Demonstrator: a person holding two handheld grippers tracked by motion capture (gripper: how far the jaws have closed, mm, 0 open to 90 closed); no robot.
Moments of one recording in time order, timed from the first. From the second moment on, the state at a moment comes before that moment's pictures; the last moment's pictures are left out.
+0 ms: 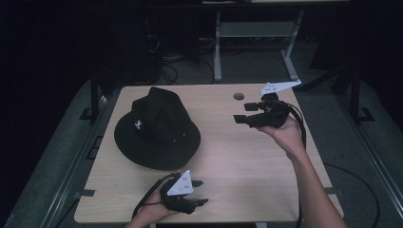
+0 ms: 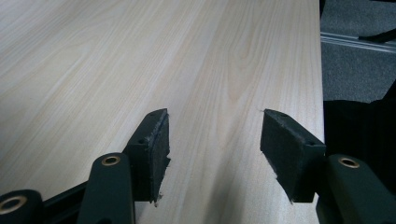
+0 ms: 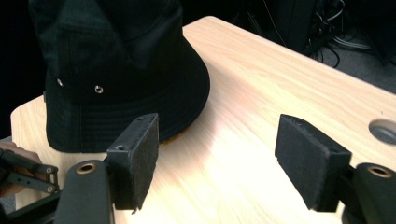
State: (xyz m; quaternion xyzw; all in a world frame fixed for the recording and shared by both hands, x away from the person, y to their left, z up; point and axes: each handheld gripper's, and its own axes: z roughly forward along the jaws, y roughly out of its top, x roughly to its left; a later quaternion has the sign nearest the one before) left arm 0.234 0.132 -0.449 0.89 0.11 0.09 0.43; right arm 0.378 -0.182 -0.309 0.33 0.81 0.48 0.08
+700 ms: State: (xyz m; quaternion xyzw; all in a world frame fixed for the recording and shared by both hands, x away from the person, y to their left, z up) left arm 0.233 0.130 -0.450 0.90 0.12 0.08 0.42; right arm 0.345 -0.229 -0.354 0.36 0.80 0.48 0.08
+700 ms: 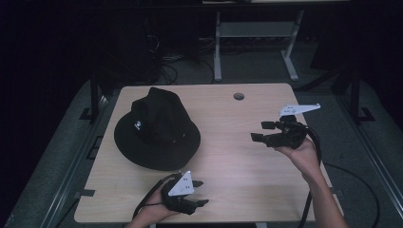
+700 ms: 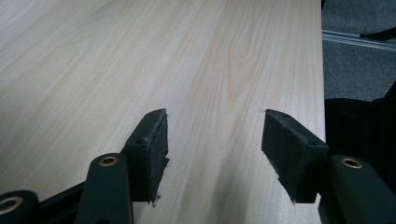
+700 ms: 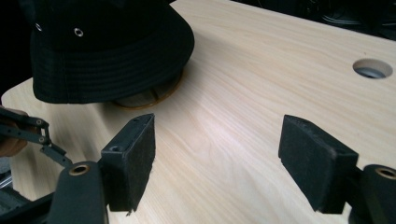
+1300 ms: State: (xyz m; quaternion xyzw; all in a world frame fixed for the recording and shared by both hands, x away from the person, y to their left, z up) left arm 0.233 0.129 -0.452 0.89 0.13 0.08 0.42; right arm 0.316 -0.252 -0.384 0.38 0.79 0.48 0.08
